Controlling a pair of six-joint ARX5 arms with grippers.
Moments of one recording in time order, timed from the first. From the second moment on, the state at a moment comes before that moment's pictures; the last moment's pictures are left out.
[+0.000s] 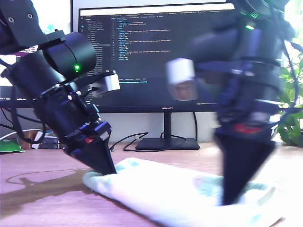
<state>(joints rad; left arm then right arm) -0.58 1.69 0.83 -0.12 0.24 0.29 0.71 1.66 0.96 -0.75 -0.31 -0.63</state>
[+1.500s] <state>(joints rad) -0.58 1.89 1.05 -0.05 0.29 0.50 0.86 1.74 0.99 -0.53 -0.33 -0.51</state>
